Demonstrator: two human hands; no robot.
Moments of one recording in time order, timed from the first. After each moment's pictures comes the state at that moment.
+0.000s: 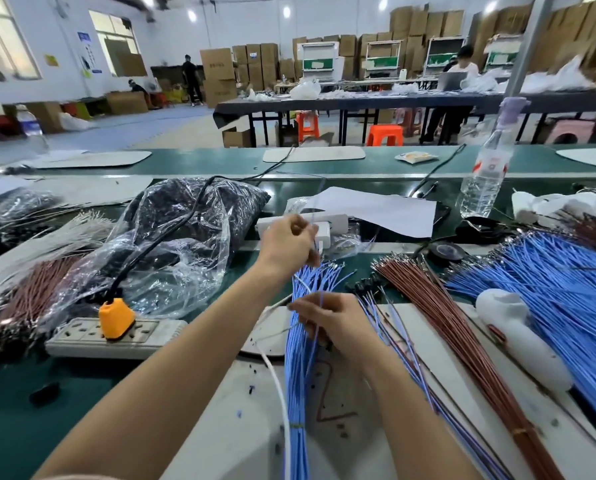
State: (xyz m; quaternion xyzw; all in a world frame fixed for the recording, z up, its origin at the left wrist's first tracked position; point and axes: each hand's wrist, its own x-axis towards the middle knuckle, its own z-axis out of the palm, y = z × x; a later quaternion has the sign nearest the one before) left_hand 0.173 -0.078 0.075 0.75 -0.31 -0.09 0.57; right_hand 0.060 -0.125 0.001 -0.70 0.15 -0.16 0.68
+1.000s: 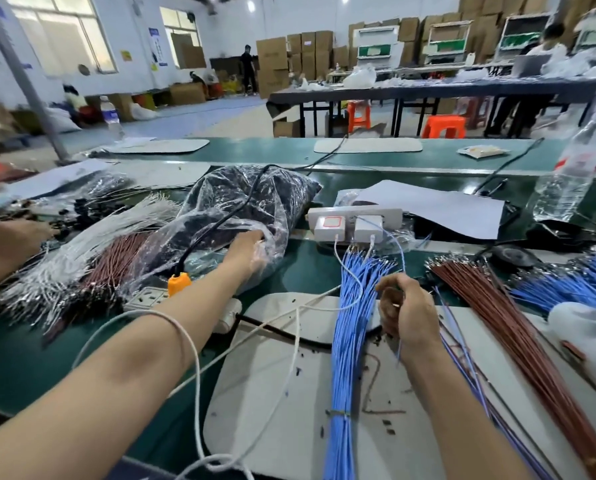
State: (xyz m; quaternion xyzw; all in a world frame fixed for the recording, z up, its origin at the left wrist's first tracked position) left_hand 0.287 0.011 0.028 0.88 -0.13 -0.09 0.44; right_hand 0.060 -0.125 0.000 -0.53 0.20 -0.31 0.76
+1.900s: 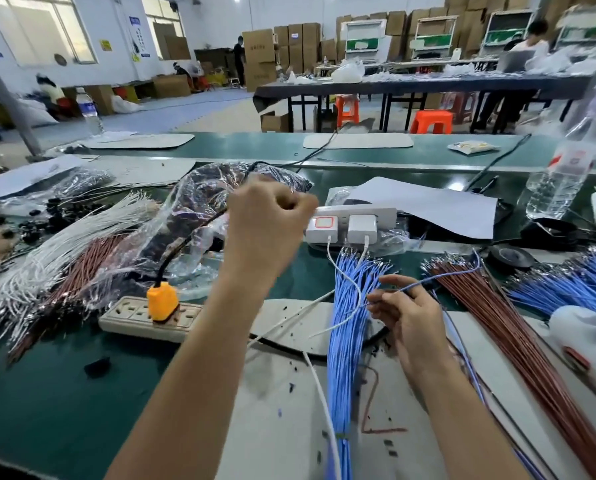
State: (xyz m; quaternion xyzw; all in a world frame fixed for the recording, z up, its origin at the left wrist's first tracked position) left_hand 0.164 0.001 0.121 0.81 -0.30 0.19 0.47; right_hand 0.062 -0.138 -0.008 -0.50 0.19 -0.33 0.78
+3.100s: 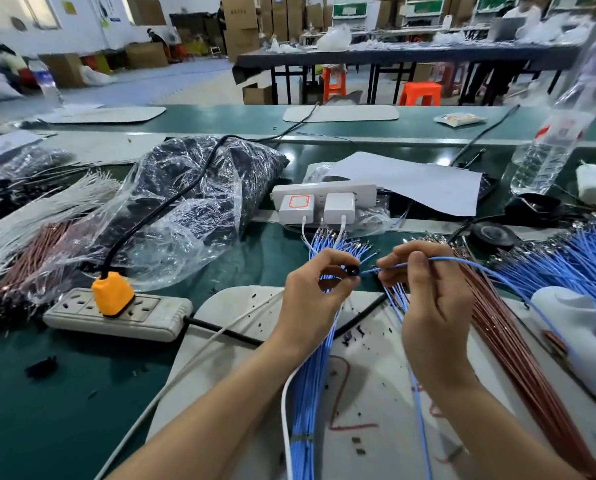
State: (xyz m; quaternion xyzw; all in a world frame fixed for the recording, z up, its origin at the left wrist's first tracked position) left_hand 0.130 -0.060 -0.004 0.67 -0.36 -0.08 0.64; right_hand 0.032 -0.141 0.017 -0.66 0.11 -0.53 0.52
